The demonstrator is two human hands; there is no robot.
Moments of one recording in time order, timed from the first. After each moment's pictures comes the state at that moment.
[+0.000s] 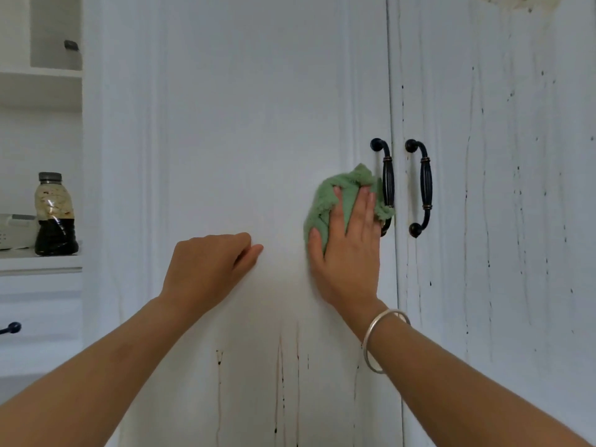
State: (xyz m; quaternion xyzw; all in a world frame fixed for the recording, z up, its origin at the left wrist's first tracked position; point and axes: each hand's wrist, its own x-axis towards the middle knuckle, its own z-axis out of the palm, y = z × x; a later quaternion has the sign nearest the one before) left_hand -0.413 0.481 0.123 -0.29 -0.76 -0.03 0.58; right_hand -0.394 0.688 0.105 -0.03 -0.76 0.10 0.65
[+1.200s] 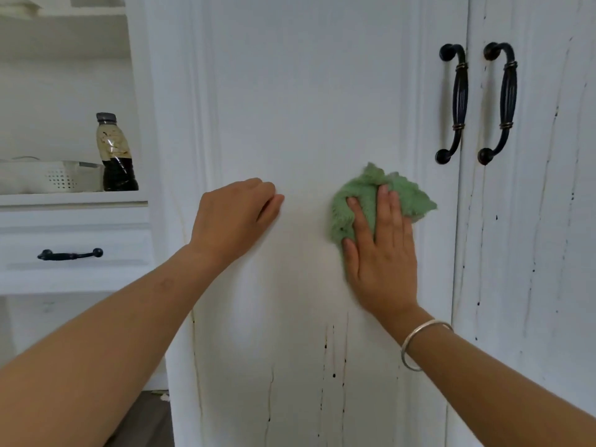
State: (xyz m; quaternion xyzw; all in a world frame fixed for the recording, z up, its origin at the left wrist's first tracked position) left_hand -0.412 0.448 0.093 -0.26 -0.78 -0.03 0.57; right_hand -0.398 0.670 0.006 0.04 -0.75 0.02 0.66
